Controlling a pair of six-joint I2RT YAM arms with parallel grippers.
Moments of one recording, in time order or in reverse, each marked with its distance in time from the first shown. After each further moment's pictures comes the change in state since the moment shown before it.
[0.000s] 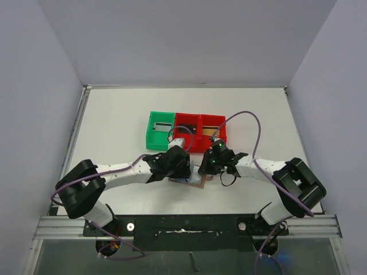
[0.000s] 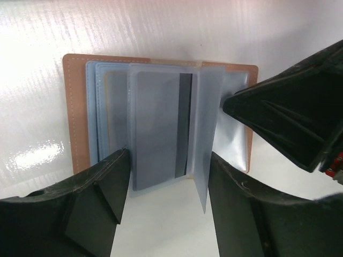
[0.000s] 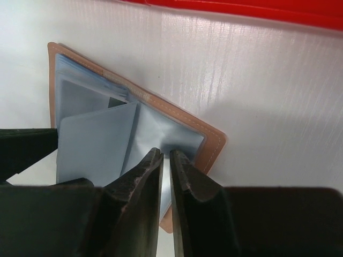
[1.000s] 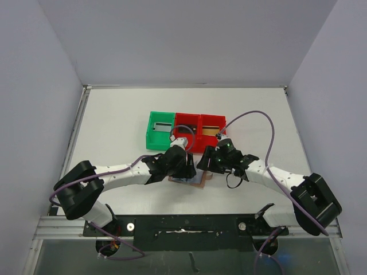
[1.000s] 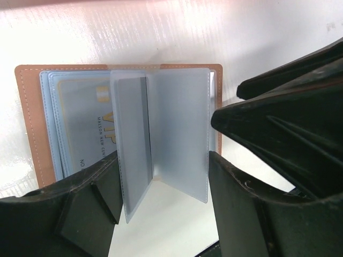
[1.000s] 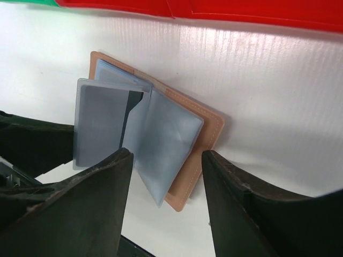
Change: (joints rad) left arm -0.007 -0.022 -0.019 0.102 0.076 -0.004; right arm -0.013 -0.177 -0.026 -0.056 0.024 0.037
